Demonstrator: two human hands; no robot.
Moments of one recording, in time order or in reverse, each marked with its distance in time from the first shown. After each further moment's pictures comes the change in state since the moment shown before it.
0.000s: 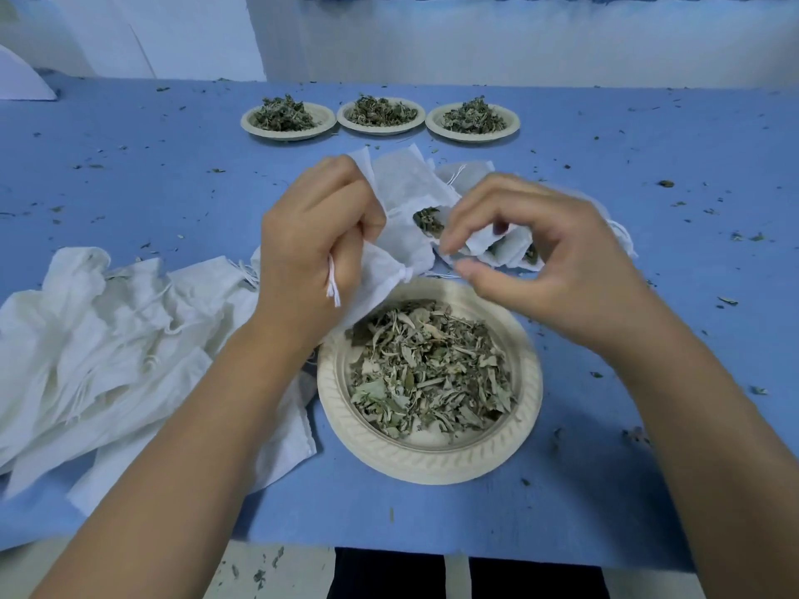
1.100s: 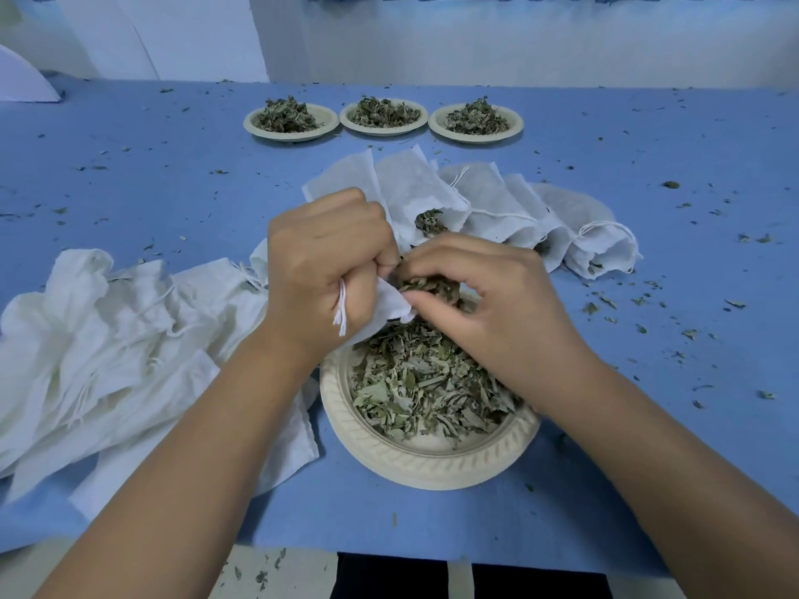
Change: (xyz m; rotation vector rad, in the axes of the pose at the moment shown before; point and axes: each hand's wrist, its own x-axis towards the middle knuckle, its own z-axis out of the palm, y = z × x) left_hand -0.003 0.003 0.001 -0.069 -0.060 0.121; right_hand -0.003 -0.001 0.044 -0.090 0.159 -0.116
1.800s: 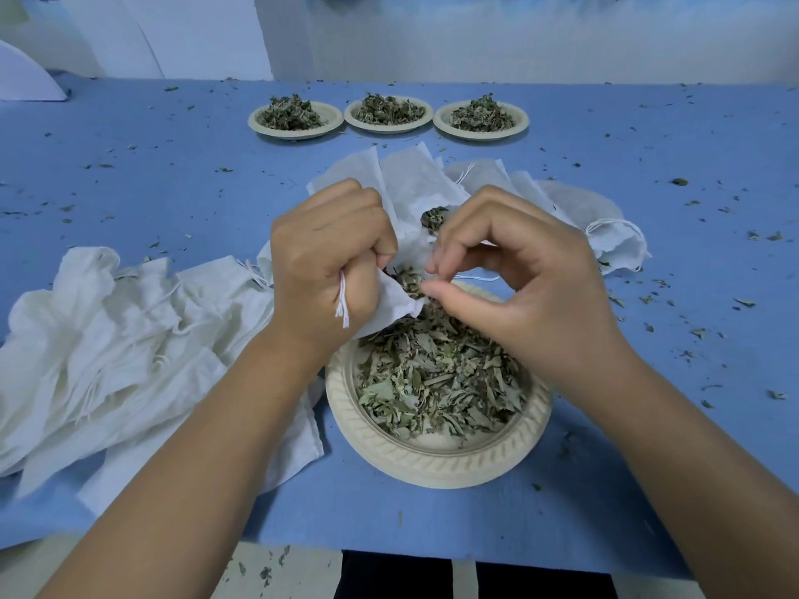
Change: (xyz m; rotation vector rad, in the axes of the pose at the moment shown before) left_hand 0.000 0.001 0.001 -0.015 0.060 -0.043; right_hand 0.003 -0.003 -0.012 0.278 0.041 -0.014
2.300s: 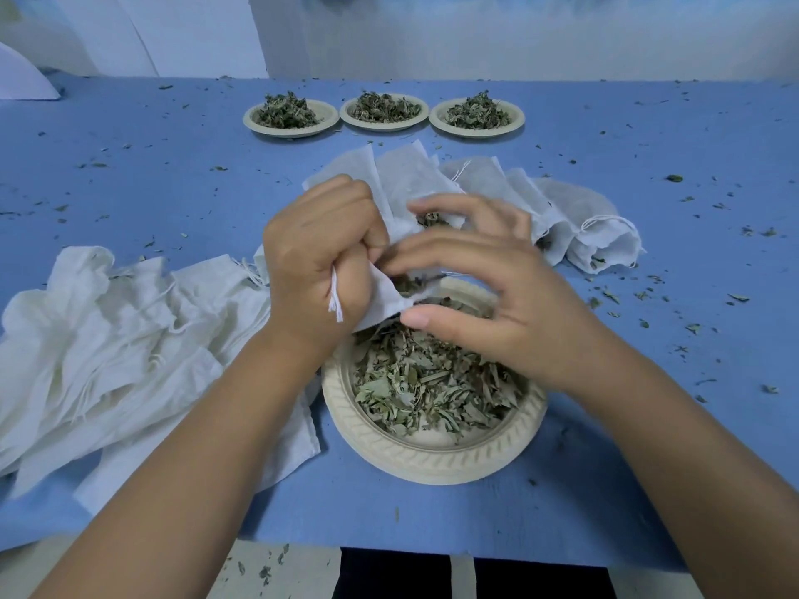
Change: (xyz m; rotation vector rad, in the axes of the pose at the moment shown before) left_hand 0.000 0.002 0.001 -0.034 0.040 -0.032; right_hand -0.002 -0.005 -0.002 -0.266 -0.259 0.075
